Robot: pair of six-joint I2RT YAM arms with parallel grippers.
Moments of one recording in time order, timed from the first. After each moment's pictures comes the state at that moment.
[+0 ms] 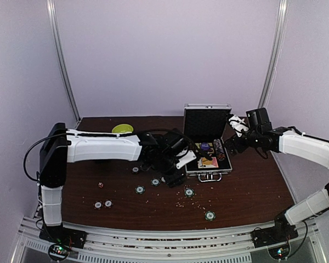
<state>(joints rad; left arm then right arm) -1.08 2.03 1.63 -0.65 -0.07 0.14 0.36 1.35 0.92 -0.24 0.07 -0.32</state>
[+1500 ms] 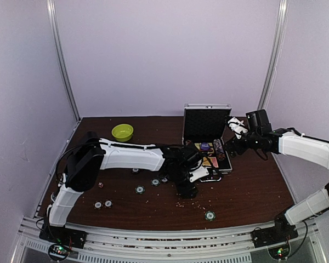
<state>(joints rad) -1.11 2.31 1.81 -0.61 0.13 0.22 0.36 1.35 0.90 -0.23 0.02 -0.34</state>
